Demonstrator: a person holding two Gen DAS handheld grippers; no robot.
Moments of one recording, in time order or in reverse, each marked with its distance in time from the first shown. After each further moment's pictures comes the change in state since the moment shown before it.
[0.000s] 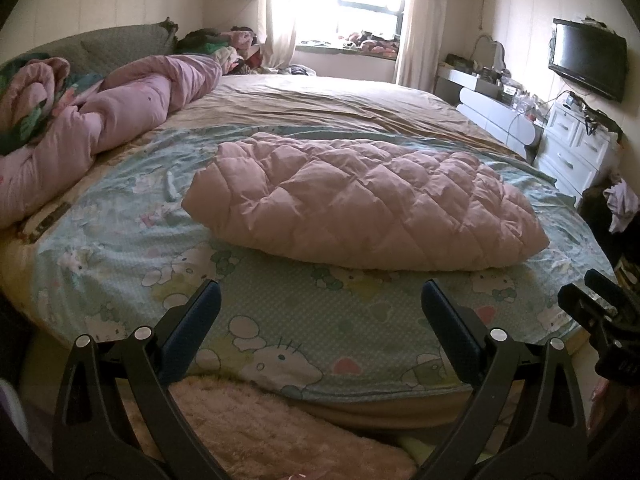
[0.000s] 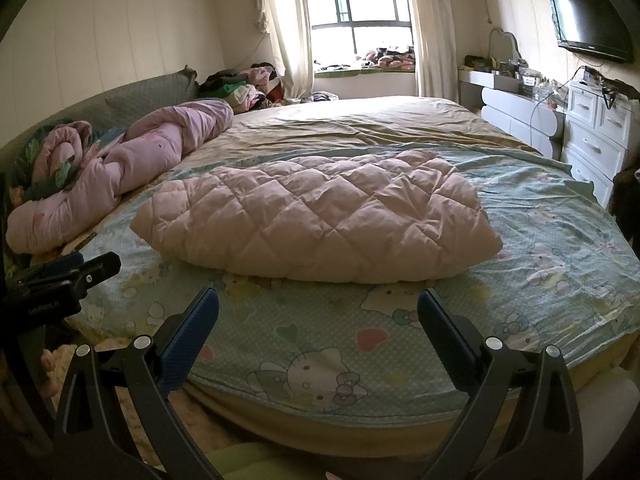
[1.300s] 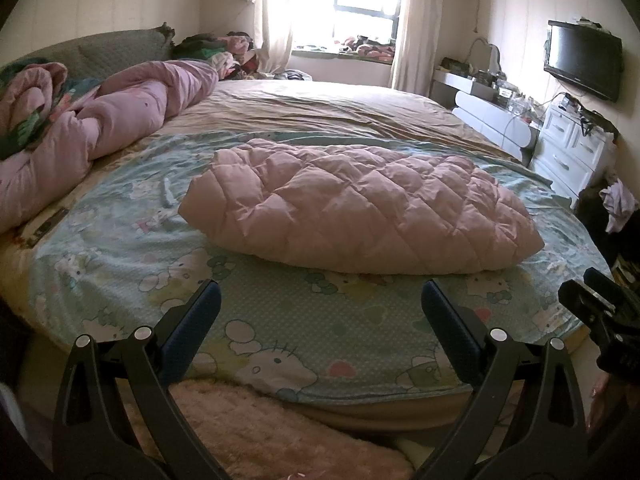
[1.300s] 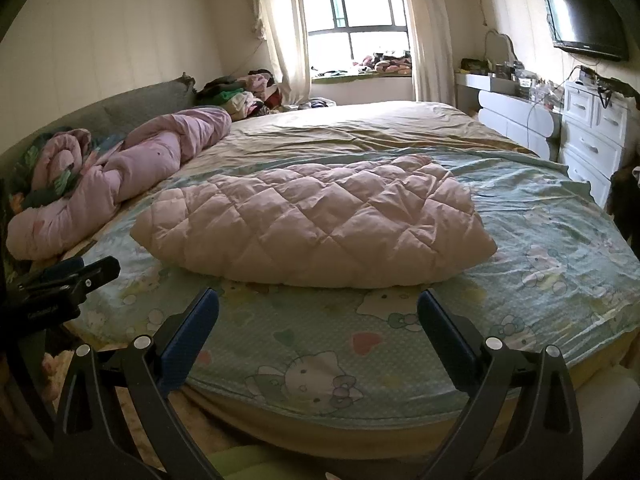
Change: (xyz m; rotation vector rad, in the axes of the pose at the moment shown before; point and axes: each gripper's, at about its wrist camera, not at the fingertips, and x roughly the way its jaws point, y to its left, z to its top) left arm -0.001 -0.004 0.003 0.008 -0.015 -0.013; right arm 0.000 -0.003 0.001 0.003 -0.005 0.001
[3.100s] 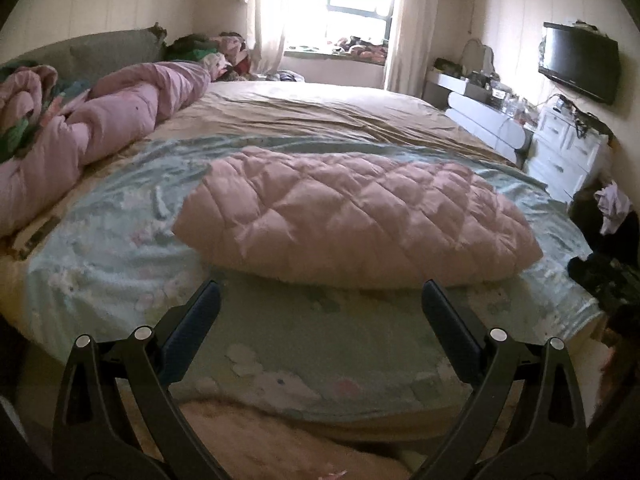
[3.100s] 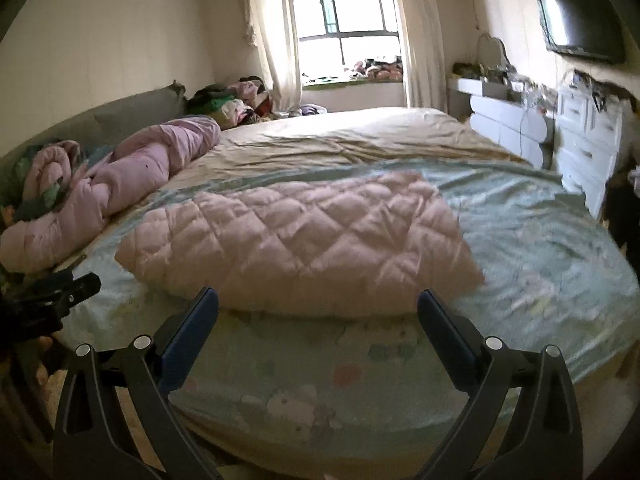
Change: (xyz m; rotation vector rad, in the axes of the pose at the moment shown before) left arm 0.011 0.007 0.017 0.006 0.000 -0.042; right arm 0.010 -0.018 0.021 0.023 -0.022 -0.028
